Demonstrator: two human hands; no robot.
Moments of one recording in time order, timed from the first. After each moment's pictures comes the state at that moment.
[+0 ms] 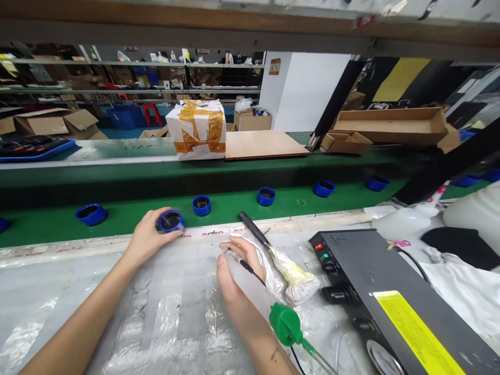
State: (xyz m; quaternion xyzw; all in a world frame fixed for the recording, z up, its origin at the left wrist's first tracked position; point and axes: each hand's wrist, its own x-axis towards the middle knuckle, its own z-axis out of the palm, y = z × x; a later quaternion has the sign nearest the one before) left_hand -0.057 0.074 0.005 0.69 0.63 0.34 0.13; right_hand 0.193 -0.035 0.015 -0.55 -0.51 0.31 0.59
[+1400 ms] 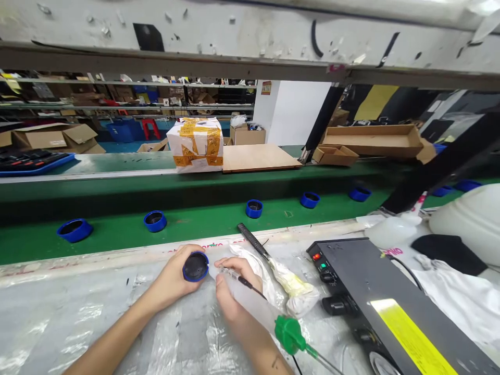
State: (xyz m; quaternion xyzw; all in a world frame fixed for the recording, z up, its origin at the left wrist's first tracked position) left_hand 0.003 0.029 -0.009 0.76 0.46 0.36 0.29; right_hand 0.197 -0.028 0.003 -0.48 -0.56 0.28 0.62
